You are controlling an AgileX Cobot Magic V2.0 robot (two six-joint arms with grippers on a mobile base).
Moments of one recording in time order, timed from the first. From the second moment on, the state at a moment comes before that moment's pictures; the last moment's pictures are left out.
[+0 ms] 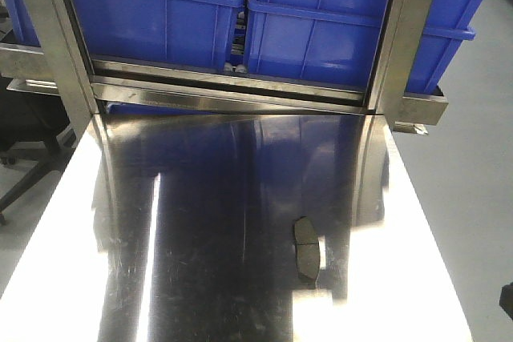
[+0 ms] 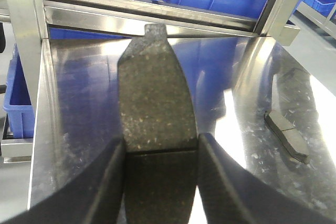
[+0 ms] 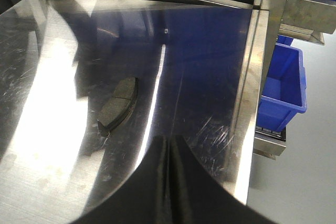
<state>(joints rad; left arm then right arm) -0.41 0.40 -0.51 0.14 0.59 -0.38 0.31 0.26 -0.36 -0.01 0.62 0.08</state>
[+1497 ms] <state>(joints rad) -0.41 0.40 -0.51 0.14 0.60 -0.38 0.31 0.51 -0.45 -0.06 0.59 0.24</state>
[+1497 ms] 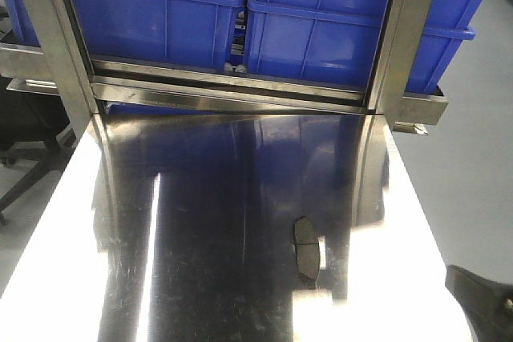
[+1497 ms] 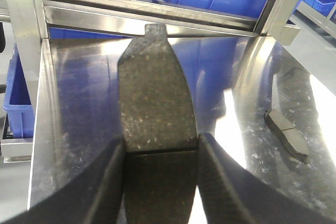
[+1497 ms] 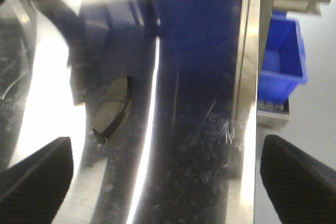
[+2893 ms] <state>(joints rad) -0.41 0.40 -0.51 0.14 0.60 -0.38 0.49 1.85 -1.16 -0.03 0.75 0.34</state>
